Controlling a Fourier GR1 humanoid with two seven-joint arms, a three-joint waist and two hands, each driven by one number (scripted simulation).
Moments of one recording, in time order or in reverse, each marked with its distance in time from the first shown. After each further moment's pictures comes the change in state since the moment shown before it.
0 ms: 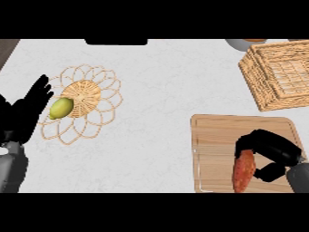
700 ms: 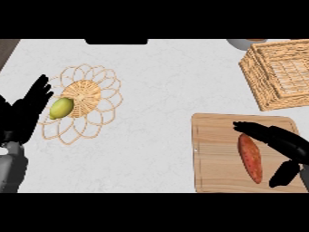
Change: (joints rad) left arm 0.003 0.017 -0.021 0.003 0.024 0.022 -0.009; right arm 0.013 -0.067 -0.029 -0.056 -0.181 0.117 0.099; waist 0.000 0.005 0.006
